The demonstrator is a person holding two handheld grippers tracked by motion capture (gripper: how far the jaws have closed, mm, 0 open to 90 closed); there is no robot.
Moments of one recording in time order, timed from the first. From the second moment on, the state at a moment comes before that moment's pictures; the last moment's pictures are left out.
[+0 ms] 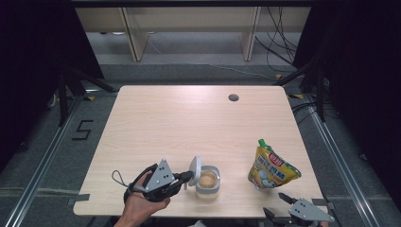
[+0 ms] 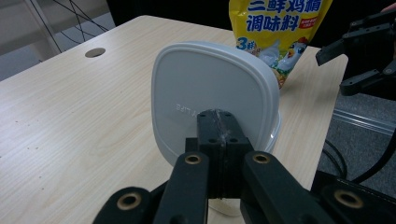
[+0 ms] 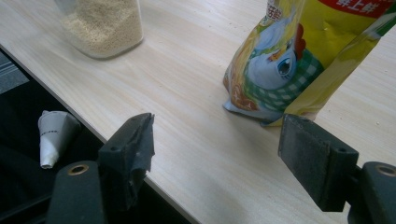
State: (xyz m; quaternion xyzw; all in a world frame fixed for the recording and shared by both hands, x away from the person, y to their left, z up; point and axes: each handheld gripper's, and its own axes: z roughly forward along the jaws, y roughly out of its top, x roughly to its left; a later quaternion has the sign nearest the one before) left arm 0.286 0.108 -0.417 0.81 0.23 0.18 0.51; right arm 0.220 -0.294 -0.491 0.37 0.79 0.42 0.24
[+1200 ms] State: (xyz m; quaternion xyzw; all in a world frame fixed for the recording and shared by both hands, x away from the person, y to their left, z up) left arm 0.285 0.143 -0.421 0.79 0.27 0.15 0.53; right arm 0.220 -0.293 -0.491 0.37 0.80 0.41 0.24
